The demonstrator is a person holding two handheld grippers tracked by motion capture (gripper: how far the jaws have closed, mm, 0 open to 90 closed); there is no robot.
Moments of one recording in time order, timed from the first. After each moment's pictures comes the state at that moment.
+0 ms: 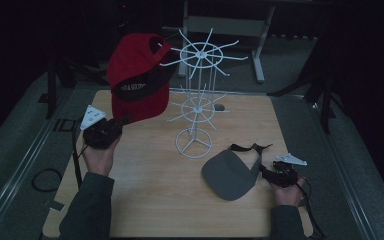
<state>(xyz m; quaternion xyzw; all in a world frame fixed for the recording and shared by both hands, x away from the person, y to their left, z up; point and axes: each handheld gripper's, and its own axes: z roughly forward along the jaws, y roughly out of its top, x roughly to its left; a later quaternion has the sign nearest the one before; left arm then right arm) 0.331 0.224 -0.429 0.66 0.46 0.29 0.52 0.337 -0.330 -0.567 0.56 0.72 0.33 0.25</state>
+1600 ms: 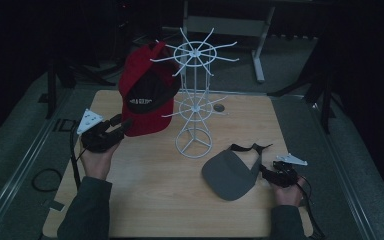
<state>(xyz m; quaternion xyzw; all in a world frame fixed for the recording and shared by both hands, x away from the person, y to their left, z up) 0.324 0.231 -0.433 0.65 0.46 0.28 0.54 0.337 -0.331 -0.567 0.56 0.72 0.33 0.25</state>
